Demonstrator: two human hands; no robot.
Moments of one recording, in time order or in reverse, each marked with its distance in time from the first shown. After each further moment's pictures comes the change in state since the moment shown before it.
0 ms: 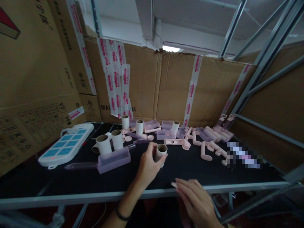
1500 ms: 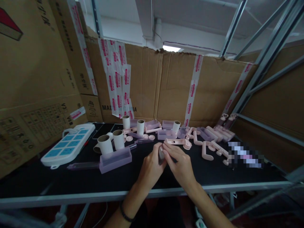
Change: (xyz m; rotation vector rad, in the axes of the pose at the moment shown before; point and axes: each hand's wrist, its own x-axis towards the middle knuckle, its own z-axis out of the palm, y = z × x) left_hand -0.009 -0.009 0.005 0.242 -0.031 0.134; right_hand 0.101 0.010 0.041 0.117 0.022 0.147
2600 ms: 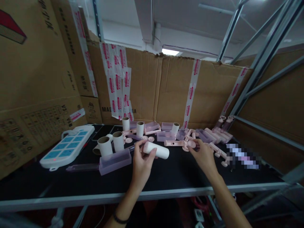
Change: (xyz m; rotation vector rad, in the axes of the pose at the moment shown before) left_hand 0.006 -0.001 -0.014 -0.631 0.329 -0.267; right_hand 0.000 0.101 -0.068 -0.395 0.057 0.411
